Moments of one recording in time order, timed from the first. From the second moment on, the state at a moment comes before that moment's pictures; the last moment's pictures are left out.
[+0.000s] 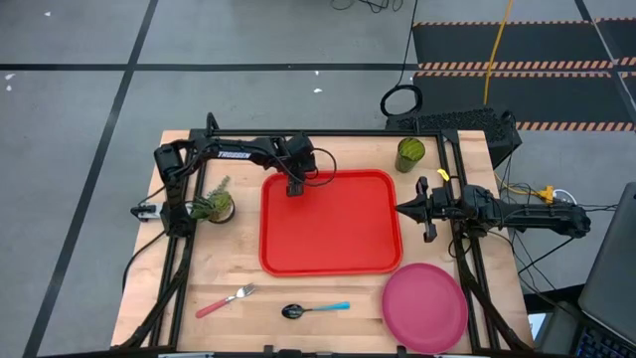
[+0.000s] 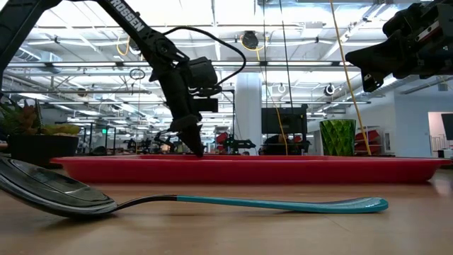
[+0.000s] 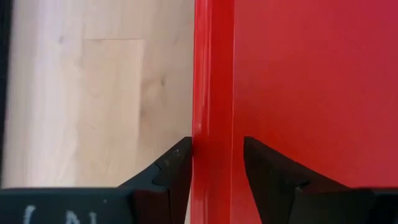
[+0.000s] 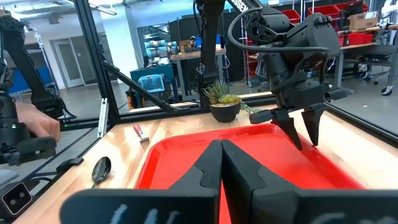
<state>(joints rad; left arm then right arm) 0.46 1.91 1.21 -0.43 0.04 0.44 -0.09 0.19 0.02 0.21 -0.10 0.15</state>
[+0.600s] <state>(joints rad) 0.44 1.91 1.21 -0.44 -0.08 0.49 -0.09 0.19 0.02 0.21 -0.10 0.15</state>
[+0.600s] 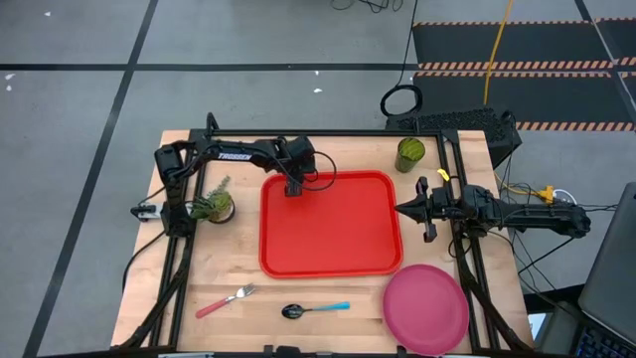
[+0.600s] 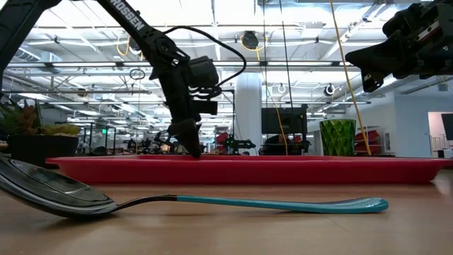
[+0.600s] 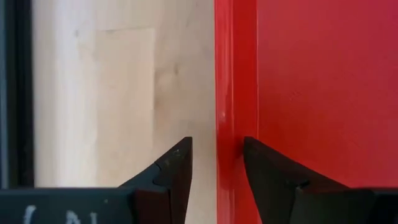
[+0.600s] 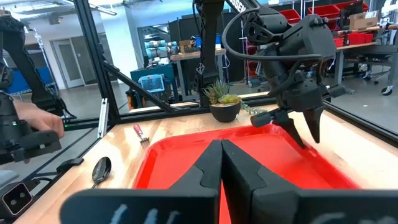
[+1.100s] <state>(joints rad) 0.36 1.77 1.22 -0.42 -0.08 0.41 -0.09 0.19 0.02 0.21 -0.11 0.15</state>
